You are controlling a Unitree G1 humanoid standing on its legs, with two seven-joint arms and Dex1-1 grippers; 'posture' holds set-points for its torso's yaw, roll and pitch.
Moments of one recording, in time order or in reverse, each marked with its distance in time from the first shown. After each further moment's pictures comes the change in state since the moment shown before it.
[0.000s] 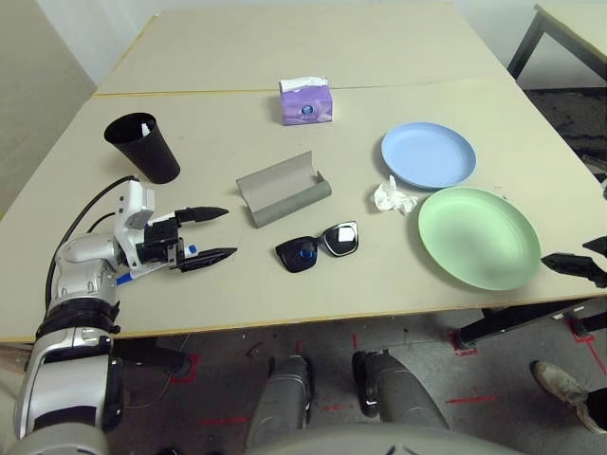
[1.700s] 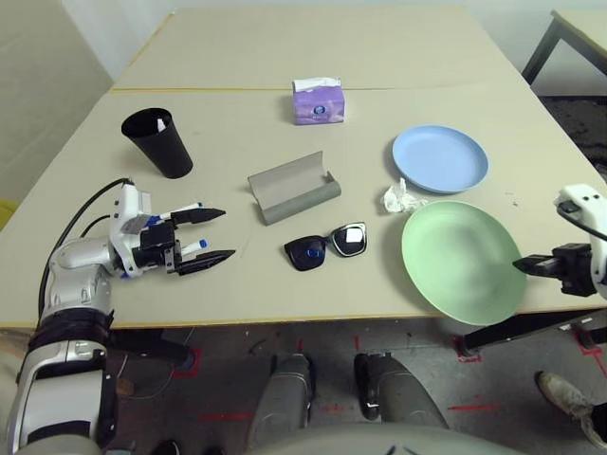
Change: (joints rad) left arm 0.076 0.009 0.018 -0.121 -0.017 0.029 0.053; right arm -0.034 0.134 0.123 0.065 0.012 -0.068 0.025
